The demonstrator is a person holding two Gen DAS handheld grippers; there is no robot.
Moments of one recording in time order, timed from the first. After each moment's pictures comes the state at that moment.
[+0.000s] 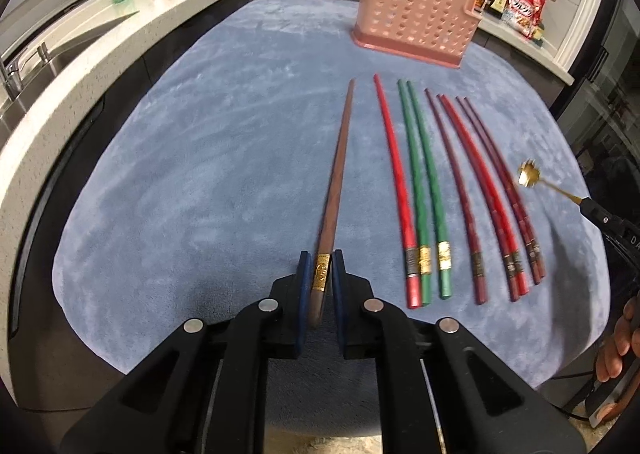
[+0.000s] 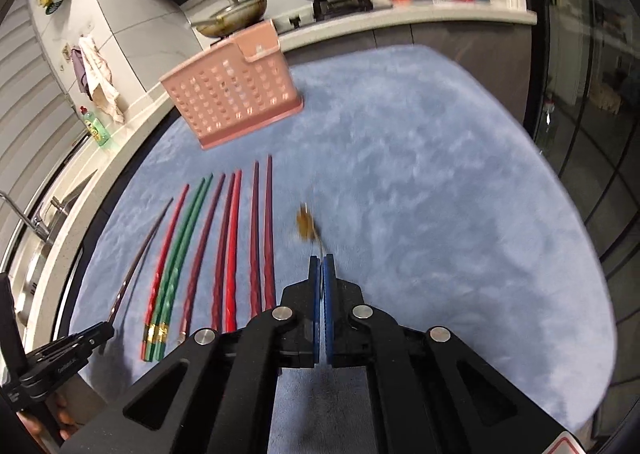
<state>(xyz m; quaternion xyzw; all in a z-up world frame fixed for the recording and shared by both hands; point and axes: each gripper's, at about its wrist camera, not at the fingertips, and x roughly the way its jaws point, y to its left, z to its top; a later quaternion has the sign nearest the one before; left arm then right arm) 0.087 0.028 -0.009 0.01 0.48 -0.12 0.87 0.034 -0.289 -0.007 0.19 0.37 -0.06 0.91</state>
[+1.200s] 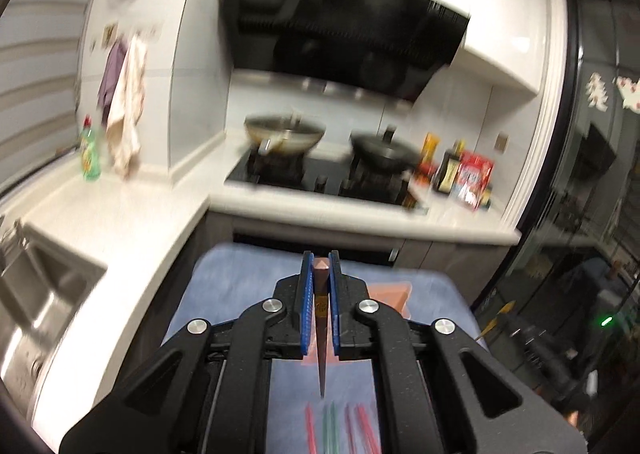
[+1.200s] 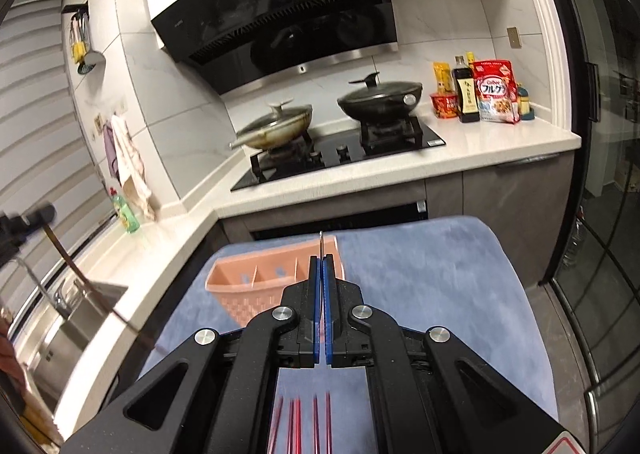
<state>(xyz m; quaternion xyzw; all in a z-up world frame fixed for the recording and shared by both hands) 0.237 -0.009 0.280 -0.06 0.22 -0.19 0.96 0.184 -0.322 0.167 0.16 0.22 -0.03 0.96</state>
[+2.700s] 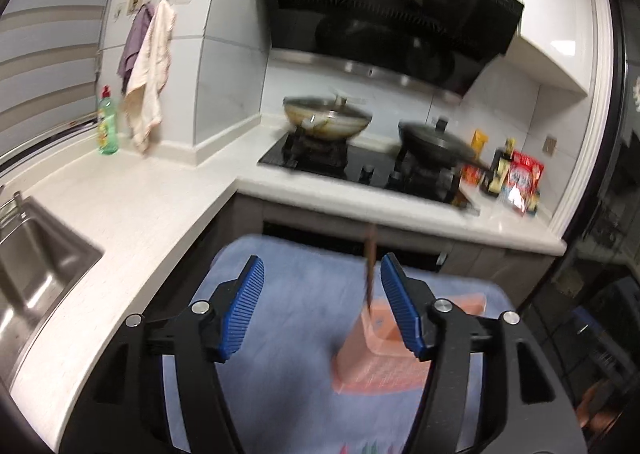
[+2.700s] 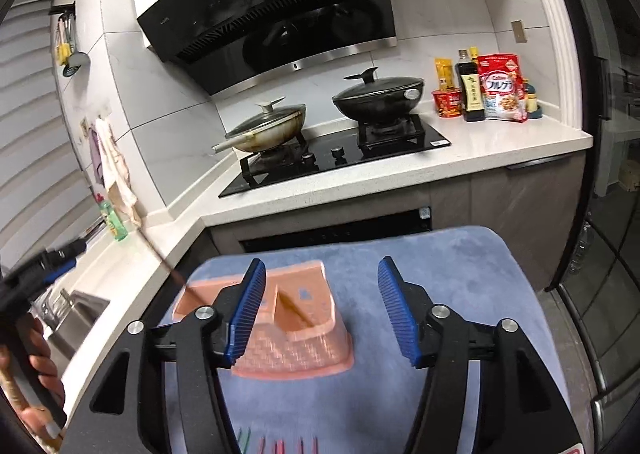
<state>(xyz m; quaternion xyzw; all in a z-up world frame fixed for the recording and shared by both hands) 0.306 0.002 0.185 -0.06 0.26 -0.11 0.96 0.225 -0.337 0.141 0.16 0.22 -0.04 0.96</state>
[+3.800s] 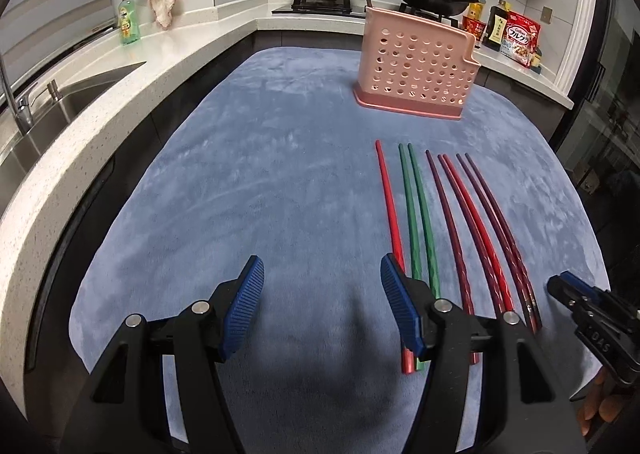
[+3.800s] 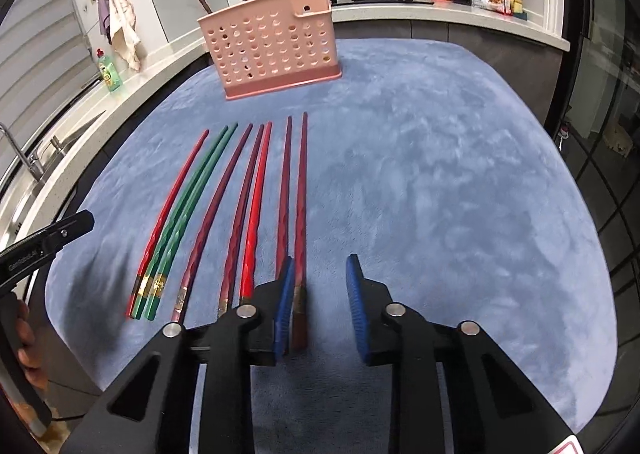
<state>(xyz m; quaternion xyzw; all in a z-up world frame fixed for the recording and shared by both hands) 0.103 0.019 0.015 0.01 0.41 -0.10 0.90 0.040 -0.245 -0.030 0.12 0.41 -0.03 0.90</state>
